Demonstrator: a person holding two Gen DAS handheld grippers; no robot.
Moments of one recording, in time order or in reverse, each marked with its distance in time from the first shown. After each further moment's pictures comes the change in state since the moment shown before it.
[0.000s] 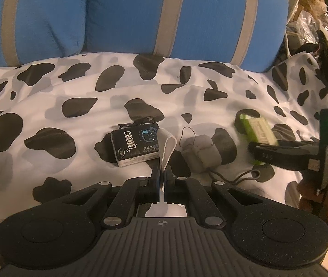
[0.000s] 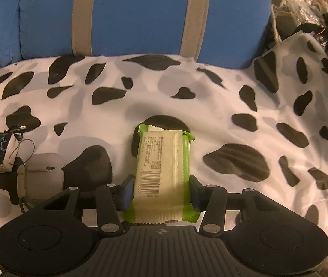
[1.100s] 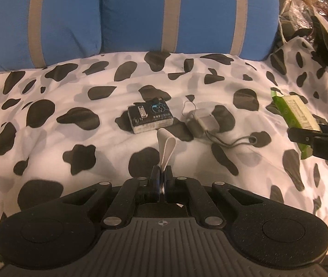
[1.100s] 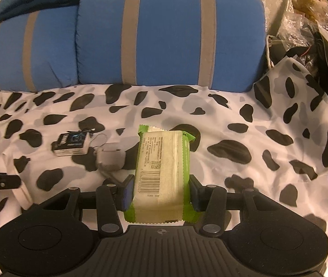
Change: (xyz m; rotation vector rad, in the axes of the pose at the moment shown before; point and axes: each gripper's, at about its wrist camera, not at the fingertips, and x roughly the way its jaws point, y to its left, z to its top) left arm -0.058 -0.025 -0.053 0.049 -0.020 0.111; right arm -0.145 -0.023 -0.051 -0.012 -0.127 0.189
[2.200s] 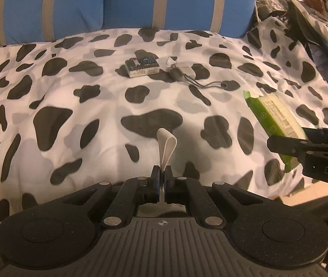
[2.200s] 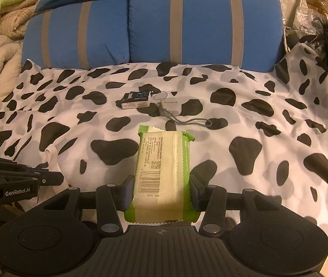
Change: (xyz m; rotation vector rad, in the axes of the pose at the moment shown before) left arm -0.078 -0.007 -0.103 0.006 0.047 -0.045; right arm -0.106 0.049 -0.098 -0.030 0.037 0.147
